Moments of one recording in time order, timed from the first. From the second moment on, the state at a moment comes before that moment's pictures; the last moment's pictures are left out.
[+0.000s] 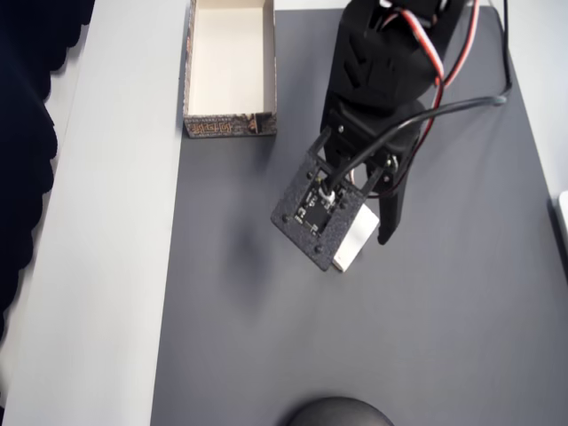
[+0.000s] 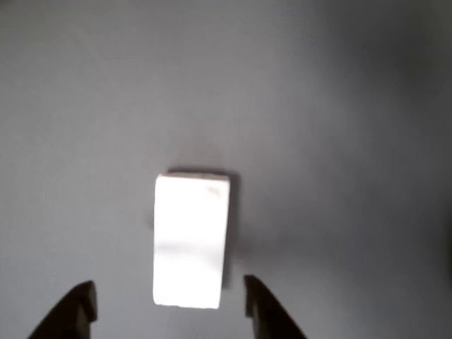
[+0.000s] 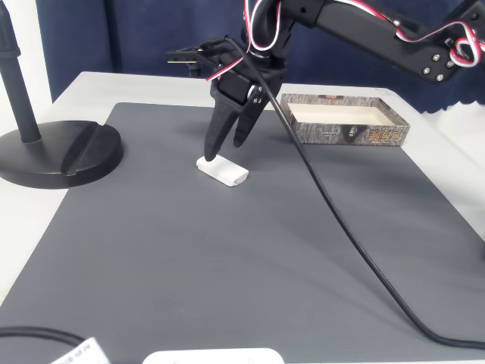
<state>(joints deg) 32.2 29.8 11.7 99.7 -9.4</state>
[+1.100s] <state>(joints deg) 32.2 27.0 10.1 99.7 -9.4</state>
